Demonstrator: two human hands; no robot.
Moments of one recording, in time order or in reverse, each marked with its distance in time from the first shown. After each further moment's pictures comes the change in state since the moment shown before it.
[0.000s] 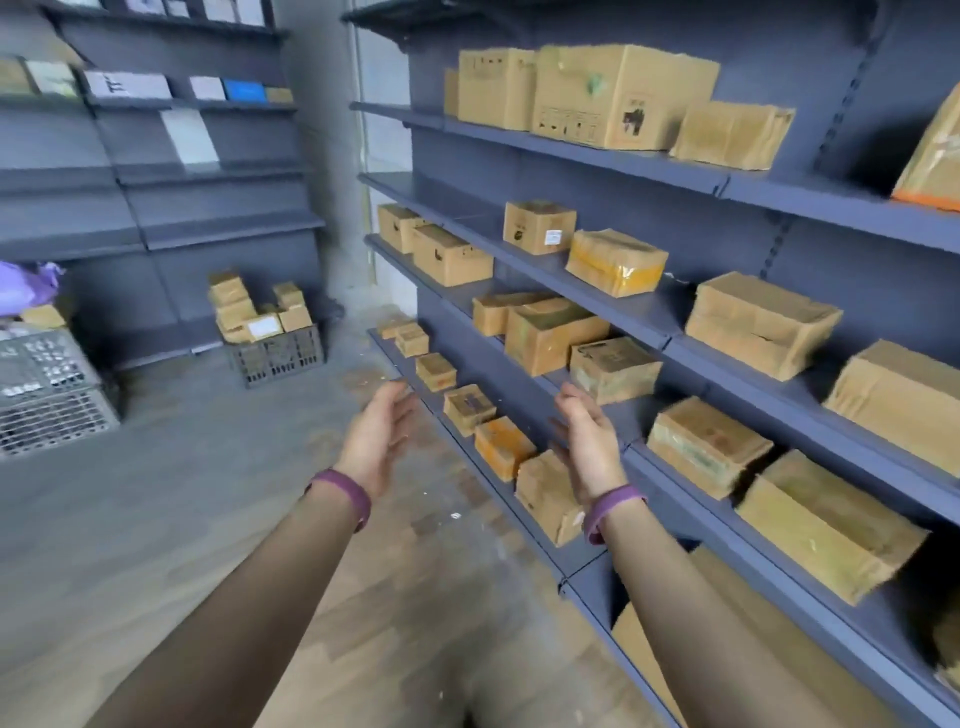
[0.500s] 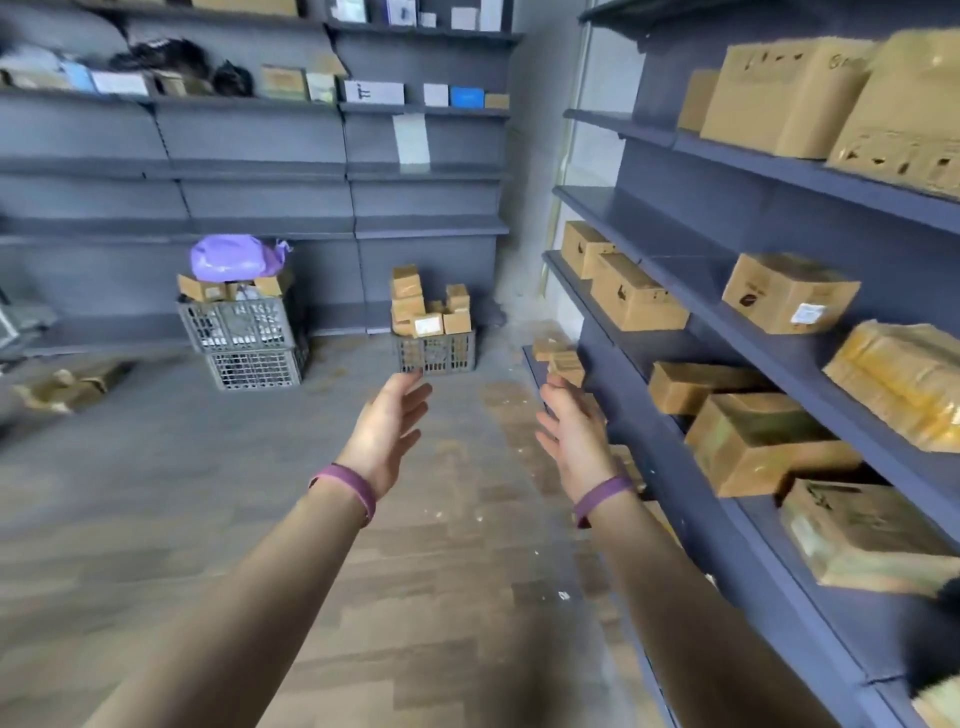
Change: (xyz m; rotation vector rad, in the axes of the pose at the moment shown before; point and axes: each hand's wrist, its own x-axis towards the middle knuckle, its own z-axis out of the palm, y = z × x) left_hand 0.189 0.077 -0.108 -0.071 0.359 0.090; right_hand 0.221 0.010 0.245 0.009 -0.460 0.177
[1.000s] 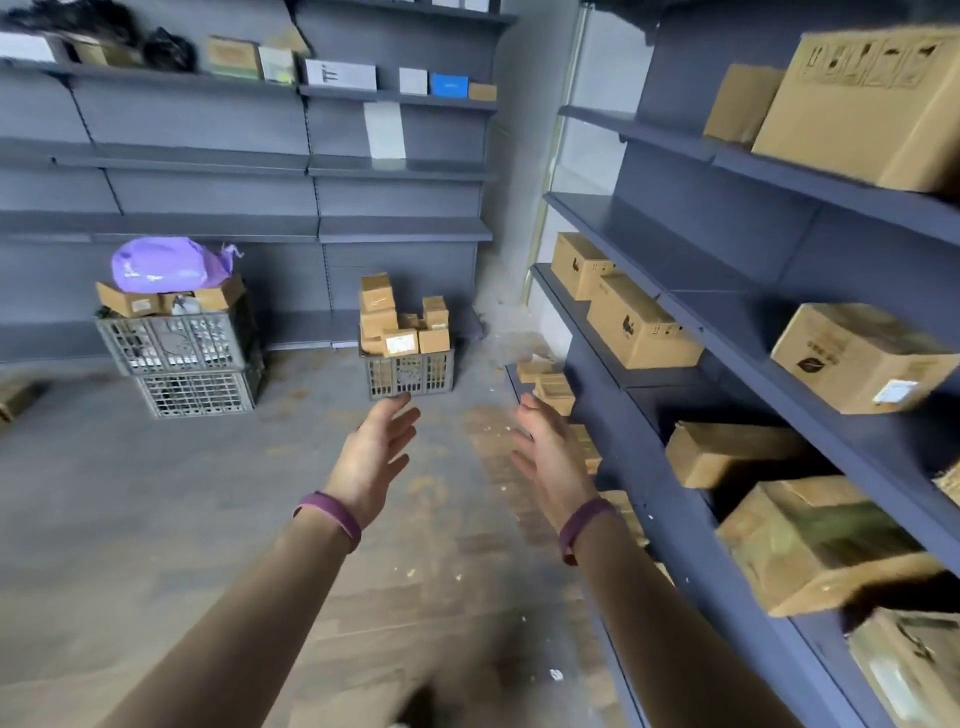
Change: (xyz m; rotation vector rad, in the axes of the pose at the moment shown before) left_hand 0.252 0.007 0.010 -0.059 -0.012 -0.061; right_hand 0.231 -0.004 0.055 -0.103 -0.009 0.006
